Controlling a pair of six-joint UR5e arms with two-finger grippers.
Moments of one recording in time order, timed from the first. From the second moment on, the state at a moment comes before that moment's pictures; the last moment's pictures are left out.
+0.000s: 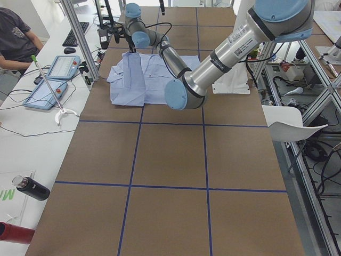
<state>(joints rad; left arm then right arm) -0.91 -2.54 -1.38 -1.89 -2.15 -1.49 1.24 -1.37 1.90 -1.95 2.21 0.18</state>
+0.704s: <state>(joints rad) -0.87 -2.58 -1.28 -1.99 -2.15 -1.57 1.24 -1.36 1.87 -1.95 2.21 0.18</state>
